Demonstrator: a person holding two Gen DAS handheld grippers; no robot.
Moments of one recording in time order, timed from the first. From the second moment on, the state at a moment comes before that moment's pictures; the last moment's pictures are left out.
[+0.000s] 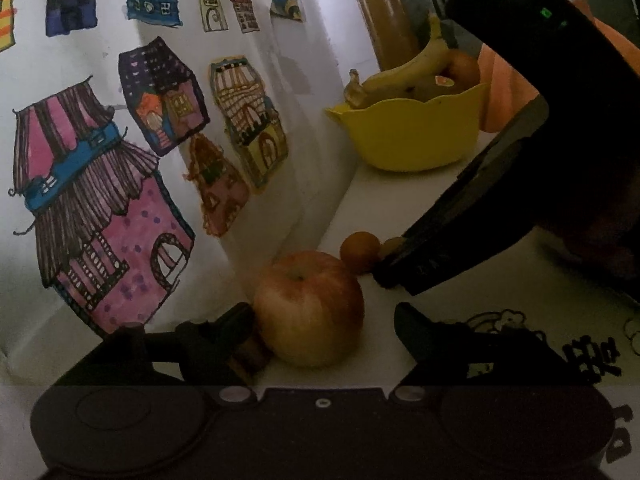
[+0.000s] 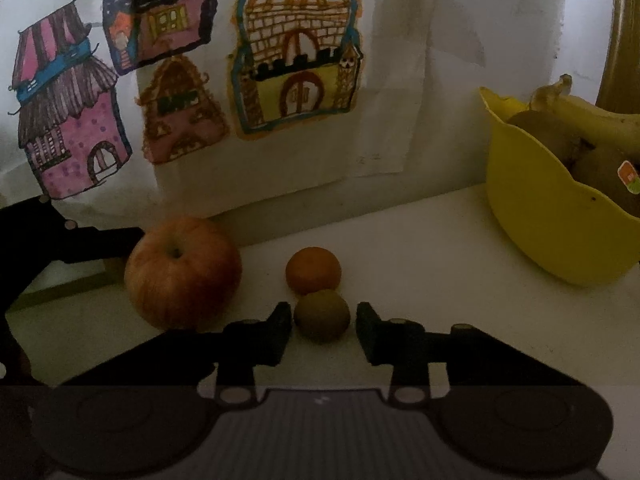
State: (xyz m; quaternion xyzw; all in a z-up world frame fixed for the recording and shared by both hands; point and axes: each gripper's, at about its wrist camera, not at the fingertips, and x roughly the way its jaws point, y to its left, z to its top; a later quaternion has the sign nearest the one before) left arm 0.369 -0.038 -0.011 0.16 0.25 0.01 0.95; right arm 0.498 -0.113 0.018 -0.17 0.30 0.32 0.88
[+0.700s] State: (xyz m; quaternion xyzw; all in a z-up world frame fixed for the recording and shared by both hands) left arm 0.329 -0.047 -0.004 0.11 0.26 -0.03 0.96; right arm 0.440 -0.140 0.025 -0.13 0.30 0.31 0.90
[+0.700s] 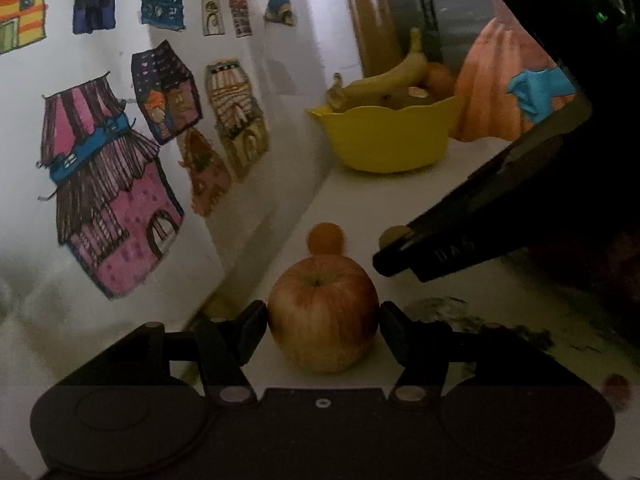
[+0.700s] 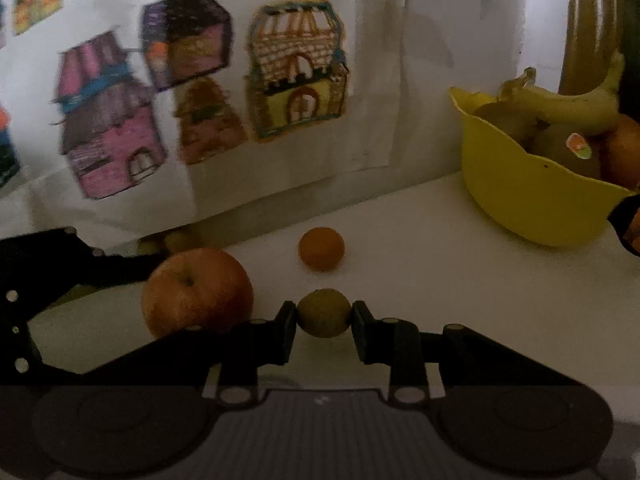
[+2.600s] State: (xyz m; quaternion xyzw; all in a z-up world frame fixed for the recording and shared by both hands) left arm 0.201 -0.169 0.037 0.06 0.24 -0.20 0.95; right arm 0.231 -0.312 0.026 -0.06 0.30 0.16 0.94
